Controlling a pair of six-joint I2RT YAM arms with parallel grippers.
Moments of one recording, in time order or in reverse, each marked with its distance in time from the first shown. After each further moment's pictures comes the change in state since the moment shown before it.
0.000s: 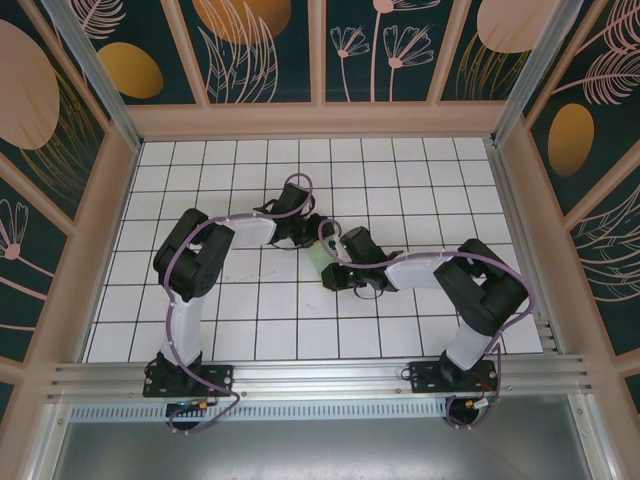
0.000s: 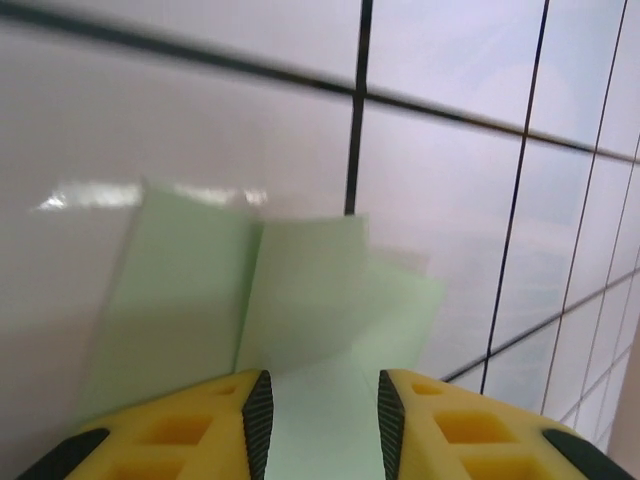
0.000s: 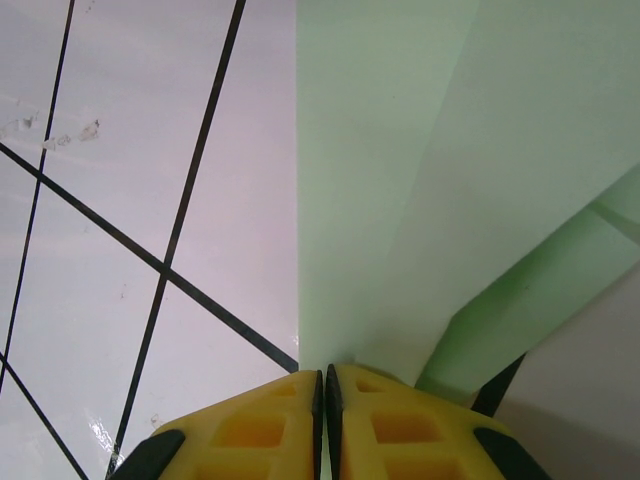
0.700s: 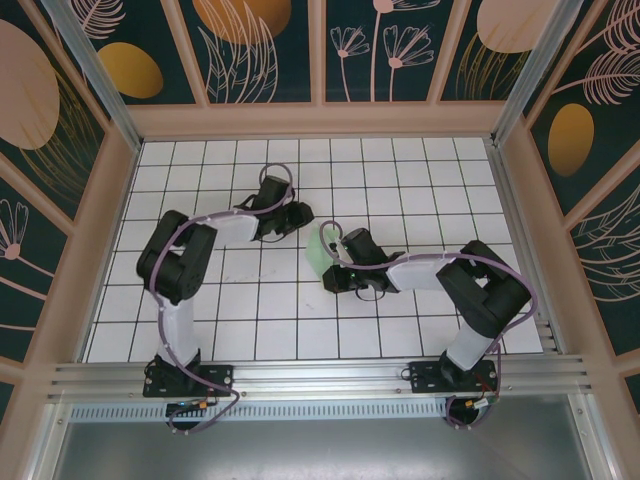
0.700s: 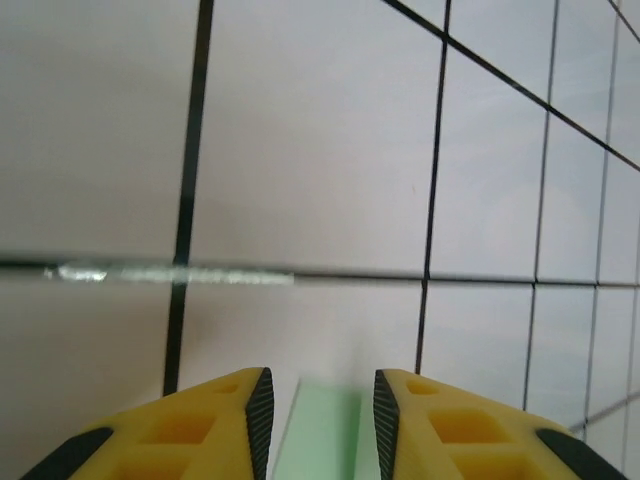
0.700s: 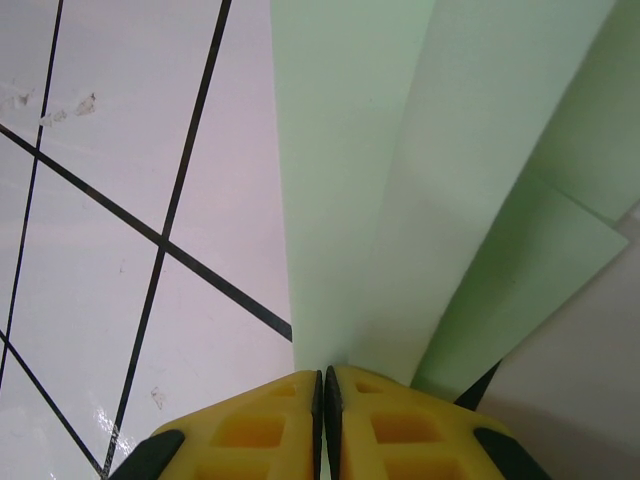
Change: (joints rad) left arm 0.085 -0.134 -0.126 0.082 -0.119 0.045; right arm 0.000 -0.018 -0.012 -0.025 -0.011 0.000
